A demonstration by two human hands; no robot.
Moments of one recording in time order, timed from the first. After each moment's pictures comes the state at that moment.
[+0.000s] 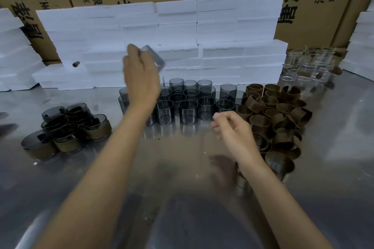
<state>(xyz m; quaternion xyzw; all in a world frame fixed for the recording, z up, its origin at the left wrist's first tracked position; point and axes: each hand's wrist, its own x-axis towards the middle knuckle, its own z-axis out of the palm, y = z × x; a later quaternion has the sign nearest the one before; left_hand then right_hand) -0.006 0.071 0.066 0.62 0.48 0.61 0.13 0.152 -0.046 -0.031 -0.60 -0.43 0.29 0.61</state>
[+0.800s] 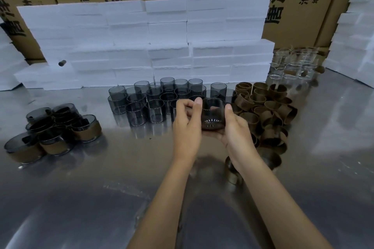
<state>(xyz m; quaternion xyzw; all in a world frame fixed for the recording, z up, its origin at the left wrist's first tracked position) 0.066 -0.007 -0.031 0.59 0.38 0.57 0.43 0.160 -0.048 -0.026 -0.51 -0.33 0.39 0.70</state>
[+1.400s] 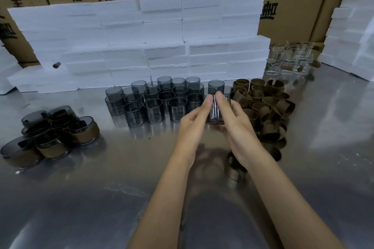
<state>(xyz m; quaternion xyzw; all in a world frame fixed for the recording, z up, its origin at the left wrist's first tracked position) 0.062 -0.018 -0.017 0.56 0.33 0.43 0.62 0.166 -0.053 -0.024 -0.52 -0.36 0.39 0.67</state>
